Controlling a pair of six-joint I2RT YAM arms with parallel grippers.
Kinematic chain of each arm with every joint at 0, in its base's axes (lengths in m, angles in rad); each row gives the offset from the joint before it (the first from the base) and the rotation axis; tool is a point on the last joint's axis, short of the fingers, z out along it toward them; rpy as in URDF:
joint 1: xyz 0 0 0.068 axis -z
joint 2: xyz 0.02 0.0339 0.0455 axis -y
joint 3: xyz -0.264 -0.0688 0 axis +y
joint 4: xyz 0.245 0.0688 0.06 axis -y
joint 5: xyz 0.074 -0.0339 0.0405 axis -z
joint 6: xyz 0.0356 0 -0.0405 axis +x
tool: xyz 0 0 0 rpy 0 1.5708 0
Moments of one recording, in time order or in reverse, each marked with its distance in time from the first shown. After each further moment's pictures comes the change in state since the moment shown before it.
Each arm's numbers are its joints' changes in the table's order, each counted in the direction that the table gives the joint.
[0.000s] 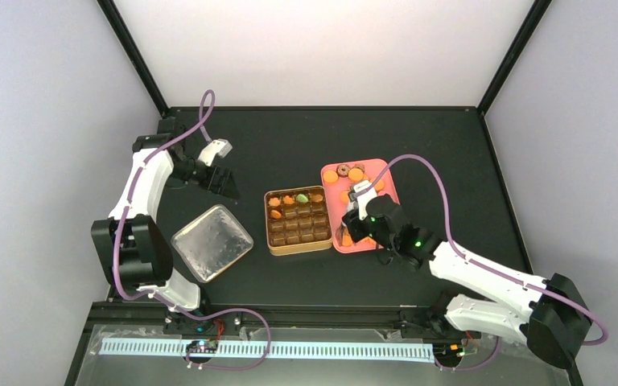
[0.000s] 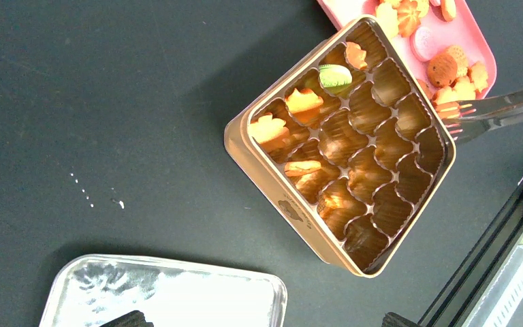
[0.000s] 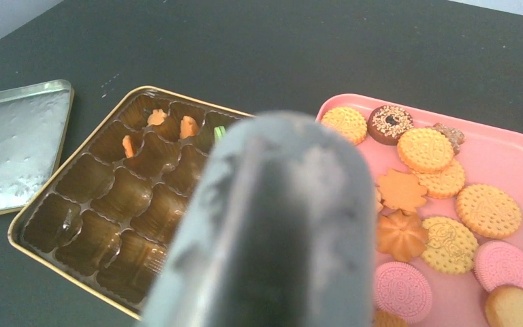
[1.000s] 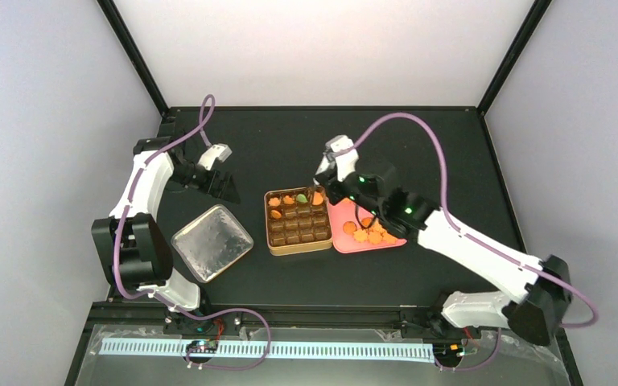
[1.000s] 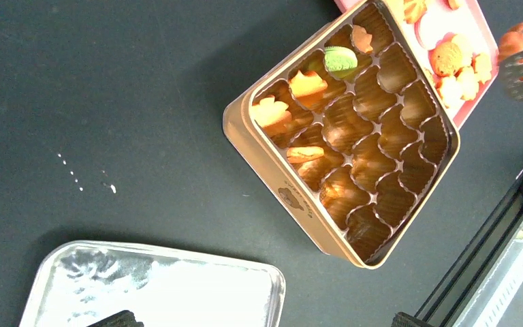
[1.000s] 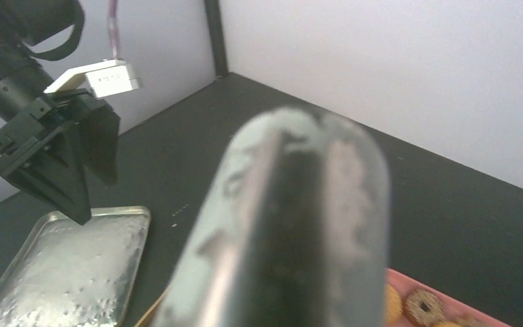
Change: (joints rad) left arm -0.014 -0.002 0.032 0.002 0.000 0.007; right arm -0.003 -0.128 -0.402 -0.030 -0.052 -0.117
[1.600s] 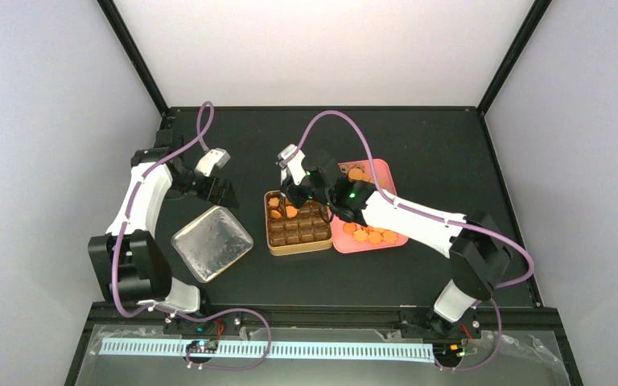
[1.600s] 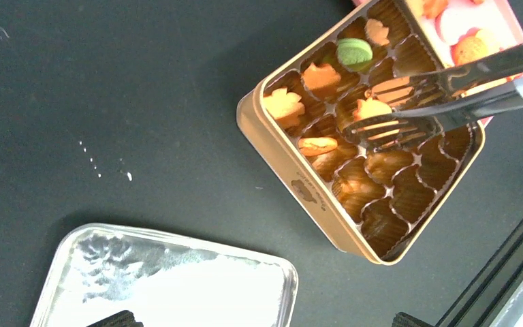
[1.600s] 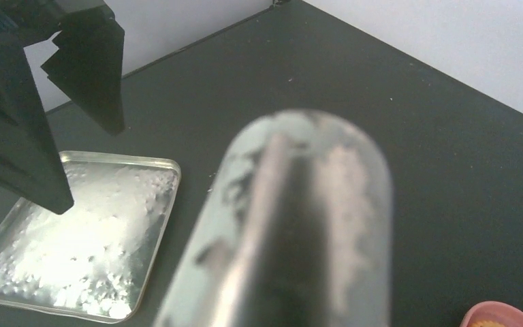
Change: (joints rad) left arm -0.005 0.108 0.099 0.064 -0.036 -0.021; right arm -0.060 -0.445 -0.217 0.052 -0.132 -0.051
